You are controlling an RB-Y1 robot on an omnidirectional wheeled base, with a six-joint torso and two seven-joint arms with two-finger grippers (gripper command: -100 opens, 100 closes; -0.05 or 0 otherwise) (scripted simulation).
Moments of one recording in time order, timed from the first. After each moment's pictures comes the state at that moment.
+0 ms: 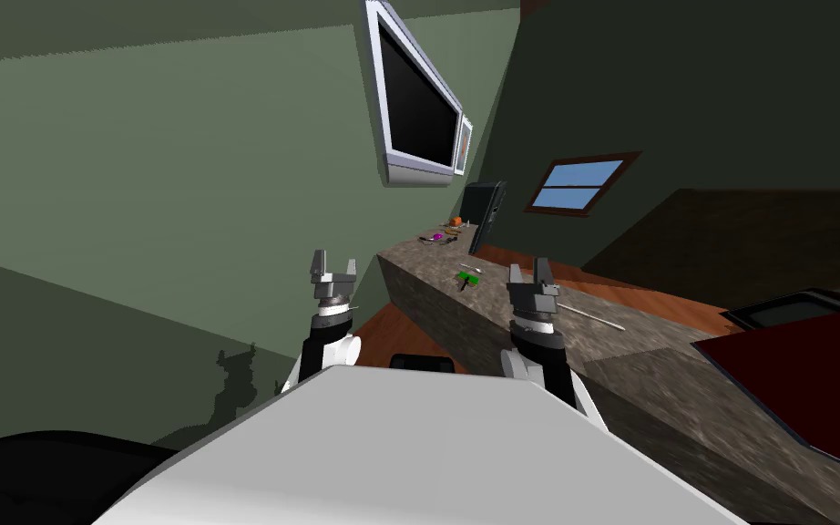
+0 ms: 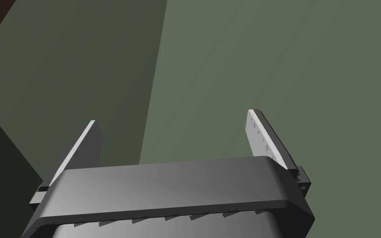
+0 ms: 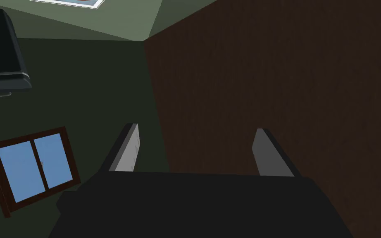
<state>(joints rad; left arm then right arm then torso) 0.51 0.00 -0.03 -2.28 0.03 -0.52 0.11 0.54 -0.03 -0.04 -2.29 0.10 -0.56 -0.08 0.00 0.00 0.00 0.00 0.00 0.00</state>
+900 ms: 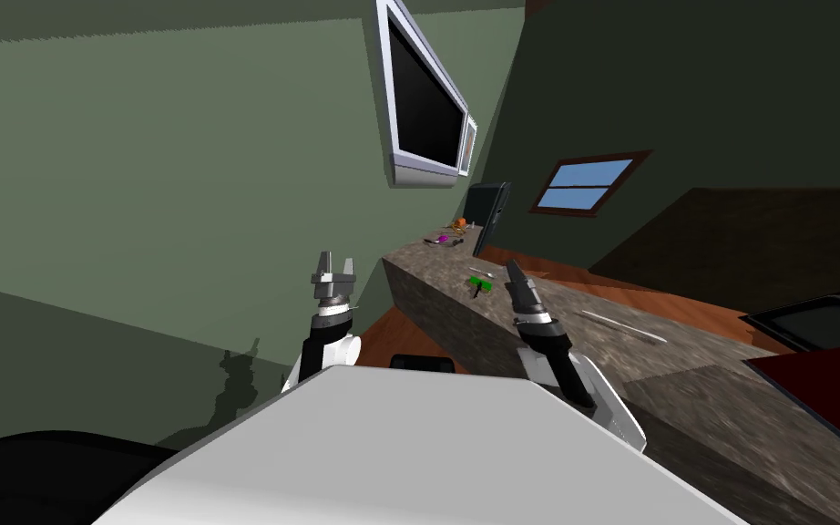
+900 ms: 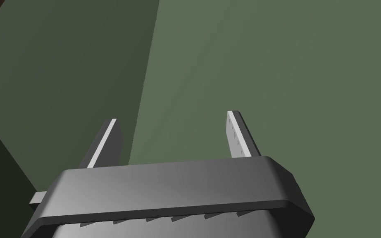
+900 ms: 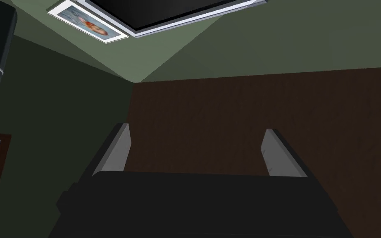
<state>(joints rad) 0.51 0.00 -0.03 -2.28 0.03 -0.52 0.11 0.47 -0.28 -0.11 -2.21 0.24 -0.47 0.04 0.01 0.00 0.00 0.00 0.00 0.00</state>
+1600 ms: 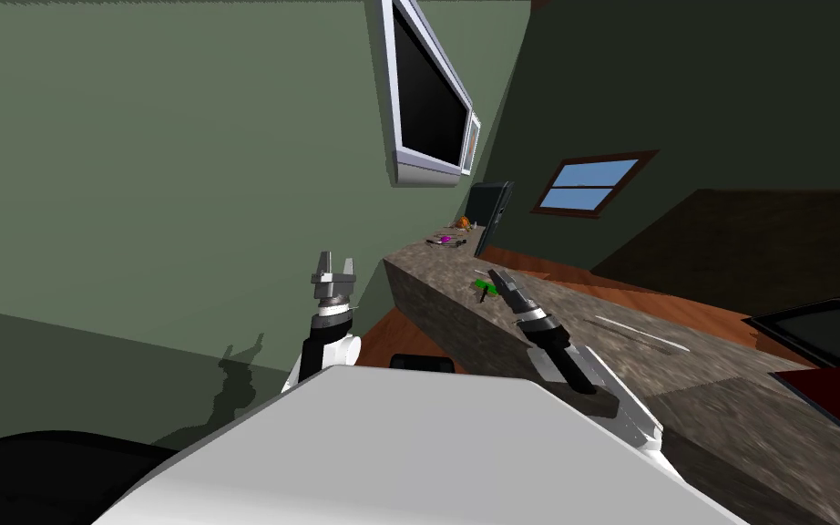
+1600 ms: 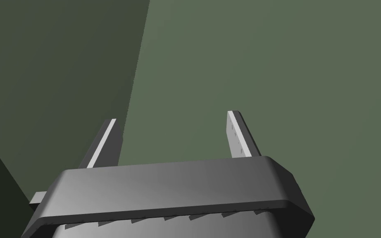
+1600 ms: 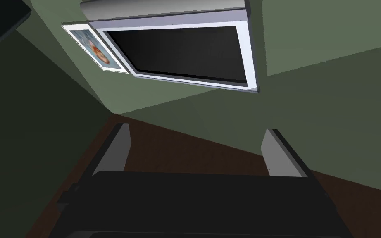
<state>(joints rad) 0.51 0.00 -0.03 -2.28 0.03 -0.52 0.11 0.45 -0.48 -0.12 -2.11 0.35 -0.40 0.19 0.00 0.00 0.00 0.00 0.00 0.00</state>
